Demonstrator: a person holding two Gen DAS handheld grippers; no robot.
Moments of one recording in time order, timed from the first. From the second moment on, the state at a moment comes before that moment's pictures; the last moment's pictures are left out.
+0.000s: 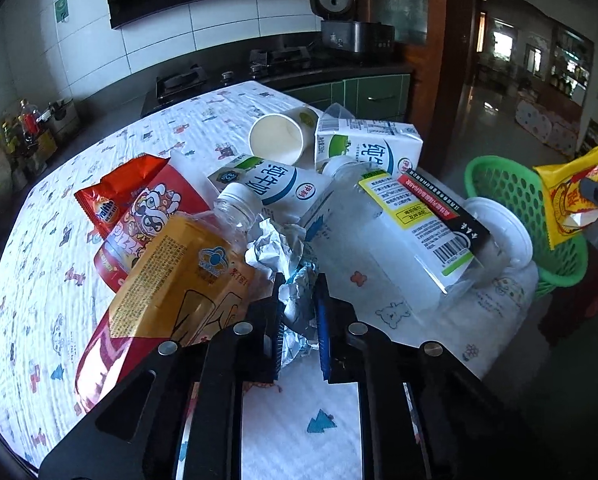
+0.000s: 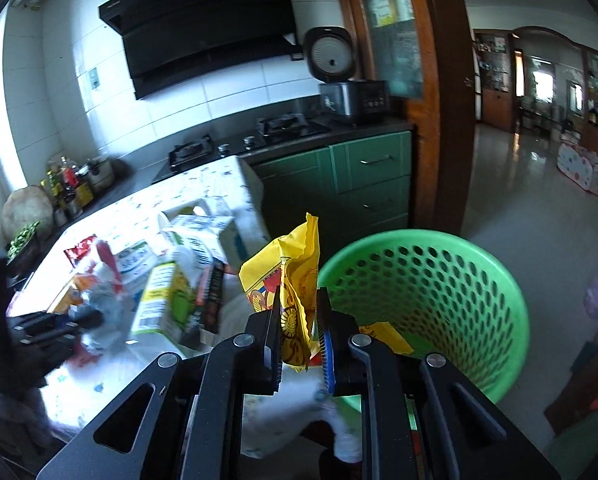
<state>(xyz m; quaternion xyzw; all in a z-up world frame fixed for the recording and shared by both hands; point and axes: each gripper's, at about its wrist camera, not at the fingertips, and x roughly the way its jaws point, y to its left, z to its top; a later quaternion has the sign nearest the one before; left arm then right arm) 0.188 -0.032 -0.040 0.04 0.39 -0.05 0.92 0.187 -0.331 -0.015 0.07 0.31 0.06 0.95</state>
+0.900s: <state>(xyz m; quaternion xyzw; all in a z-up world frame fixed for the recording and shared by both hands) 0.174 -0.144 0.032 0.01 0.35 -0.29 0.89 0.211 -0.411 -0.083 0.08 0.37 -0.05 0.93</state>
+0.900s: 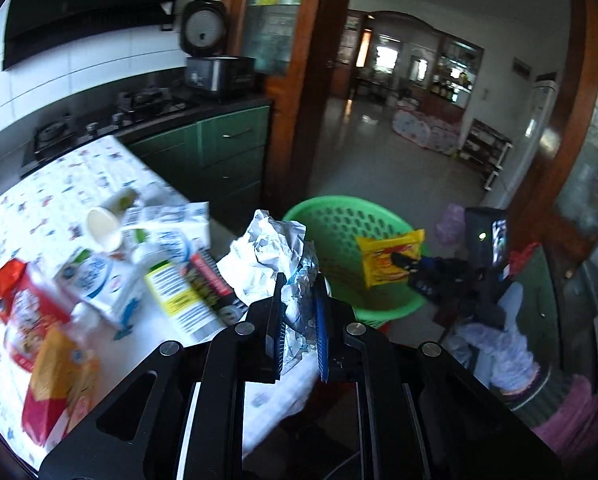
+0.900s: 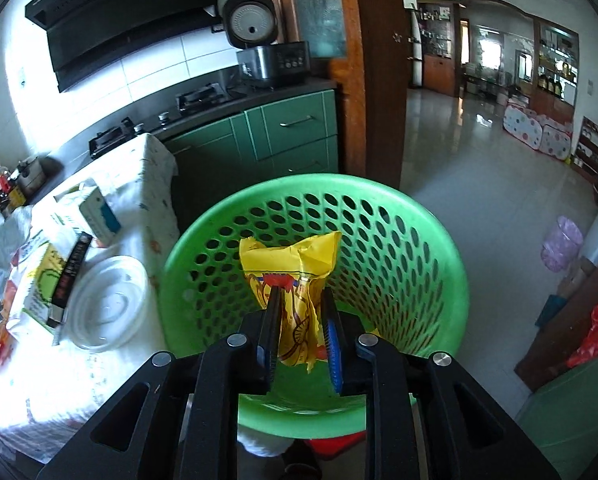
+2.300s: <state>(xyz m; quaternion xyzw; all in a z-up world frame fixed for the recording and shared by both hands) 0.231 -0.251 -0.012 0.01 0.40 -0.33 0.85 0.167 -0.434 -0.074 0.10 0.33 -0.06 0.94</state>
